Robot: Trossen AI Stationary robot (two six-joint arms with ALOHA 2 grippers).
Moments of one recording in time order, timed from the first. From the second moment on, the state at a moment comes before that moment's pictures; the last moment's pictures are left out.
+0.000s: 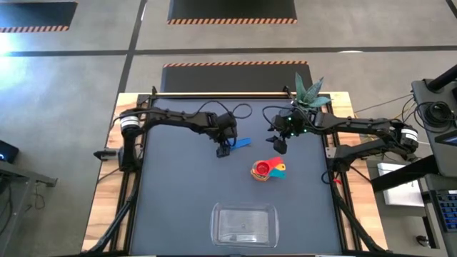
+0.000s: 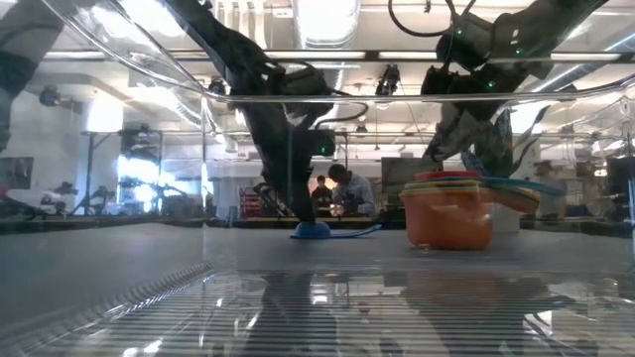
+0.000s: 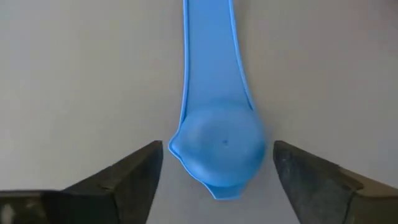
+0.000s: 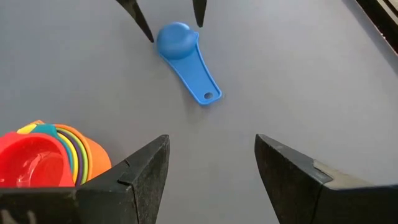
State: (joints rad) left arm 0.28 1.96 1.27 -0.43 0.09 0.15; right arm -0.42 1.20 0.69 -0.28 -0.21 -0.09
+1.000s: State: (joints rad) left arm 0.28 2.01 1.29 -0.41 0.07 0.12; right arm -0.42 1.20 0.69 -0.27 -0.21 -0.08
